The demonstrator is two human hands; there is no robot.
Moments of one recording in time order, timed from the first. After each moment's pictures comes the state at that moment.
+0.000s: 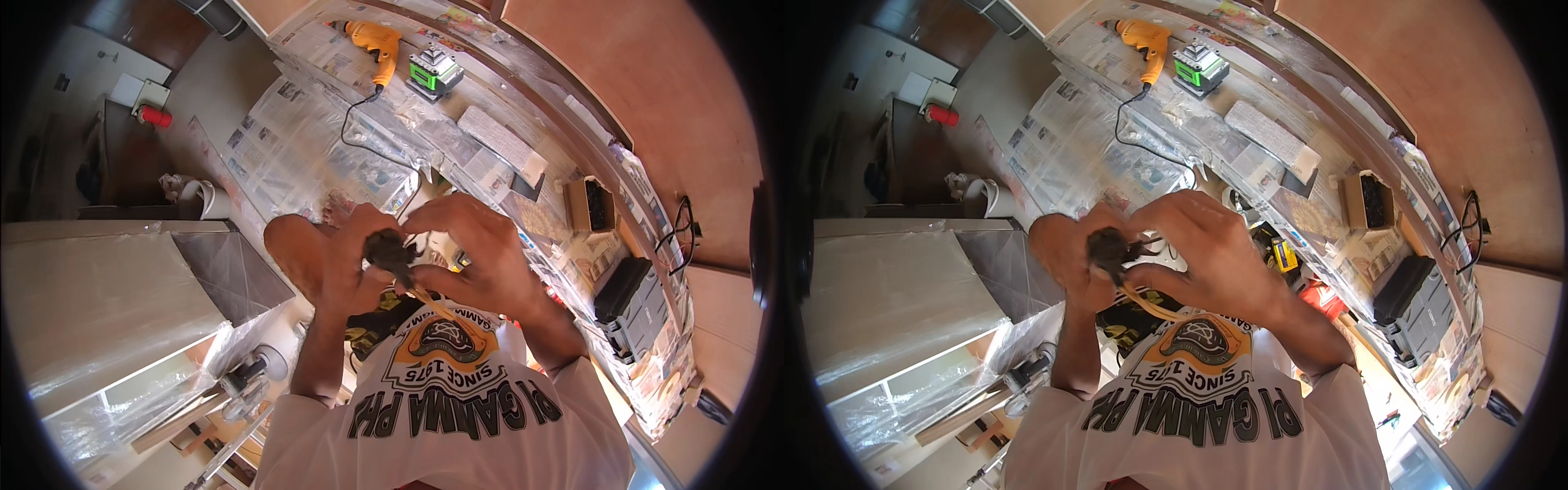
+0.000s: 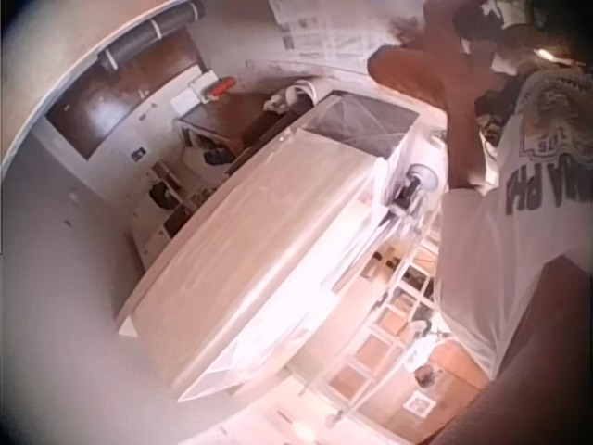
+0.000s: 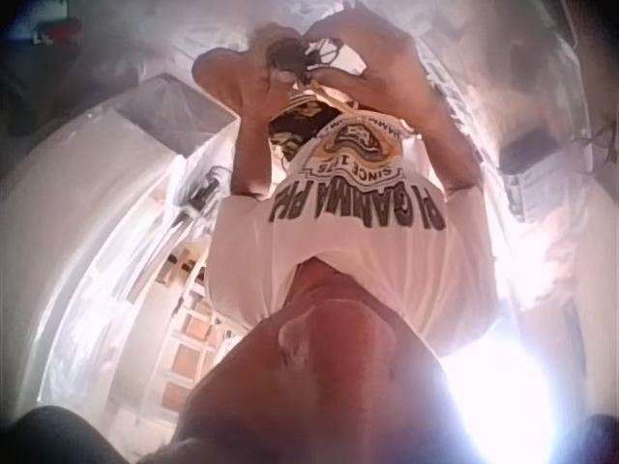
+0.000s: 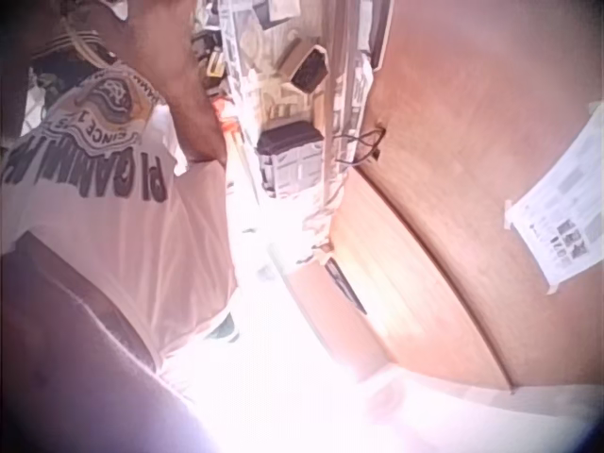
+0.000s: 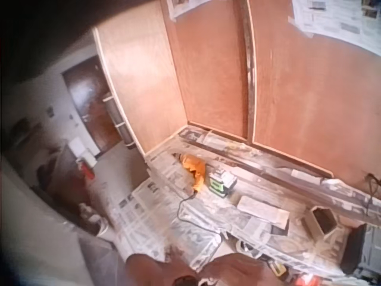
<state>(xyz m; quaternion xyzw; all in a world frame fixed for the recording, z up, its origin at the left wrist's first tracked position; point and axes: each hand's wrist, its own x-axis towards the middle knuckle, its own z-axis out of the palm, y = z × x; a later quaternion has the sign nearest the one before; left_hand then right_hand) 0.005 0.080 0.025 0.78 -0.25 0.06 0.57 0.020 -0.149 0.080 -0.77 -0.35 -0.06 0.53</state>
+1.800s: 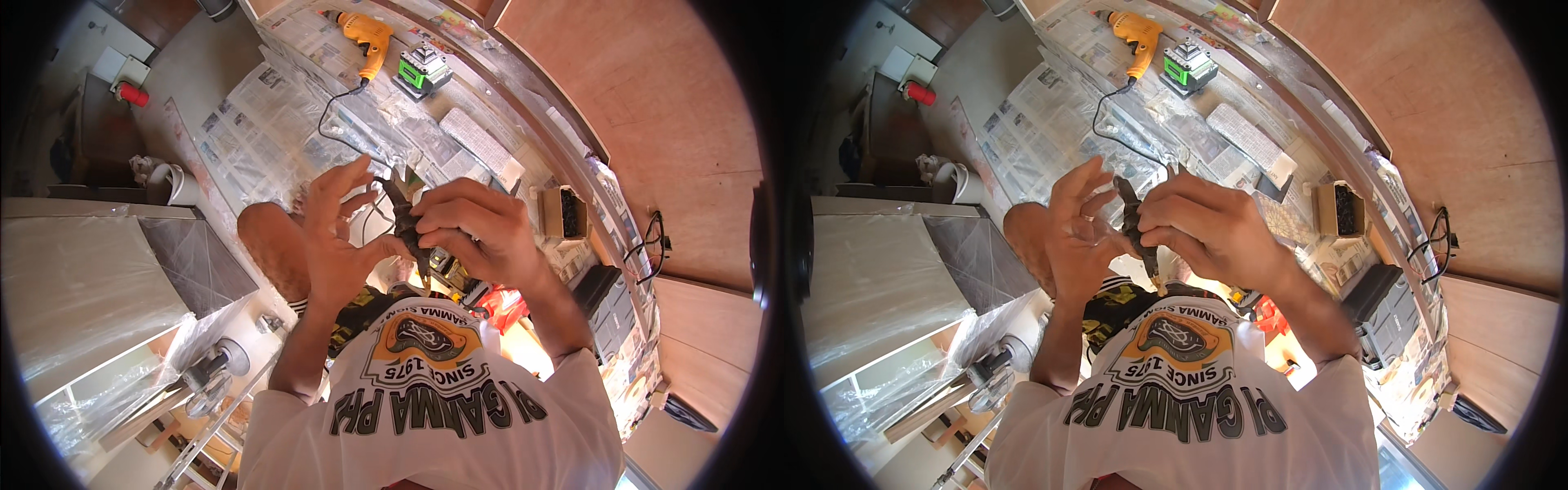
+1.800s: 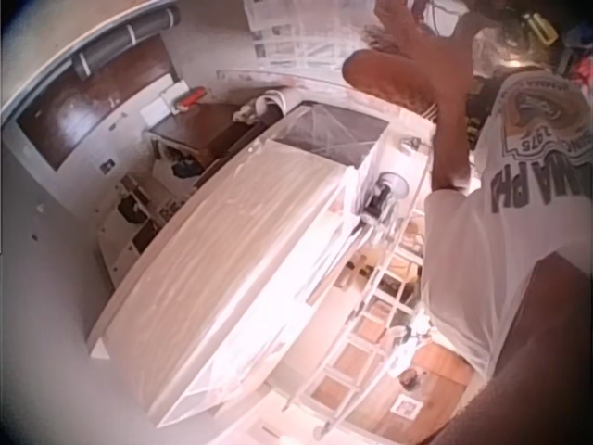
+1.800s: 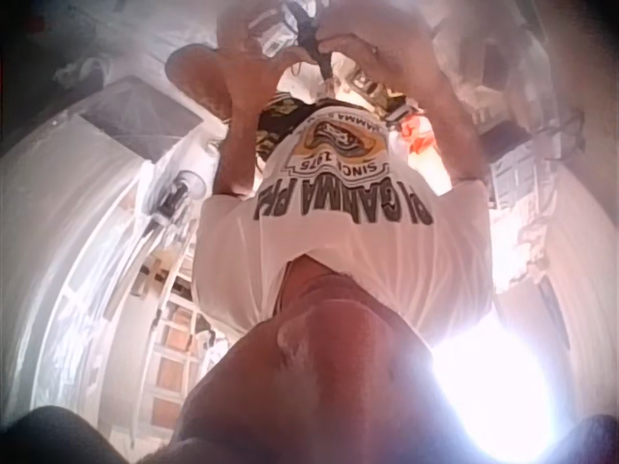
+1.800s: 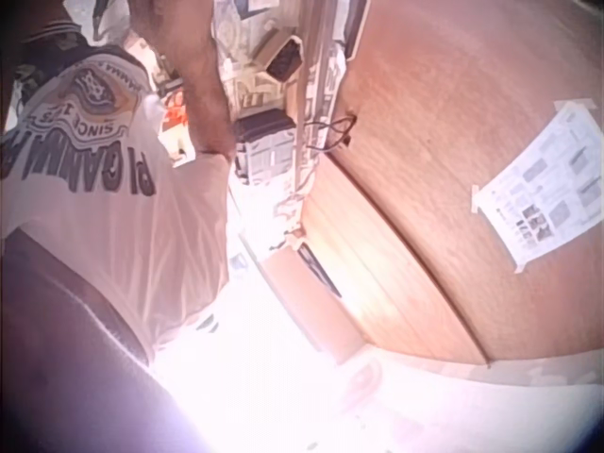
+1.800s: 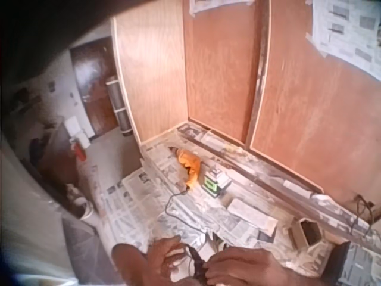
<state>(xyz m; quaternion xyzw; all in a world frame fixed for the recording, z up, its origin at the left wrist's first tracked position) 0.006 0.050 0.013 0.70 -0.12 0.10 0.70 0.043 -0.167 0.079 -0.76 -0.38 -0.06 0.52</state>
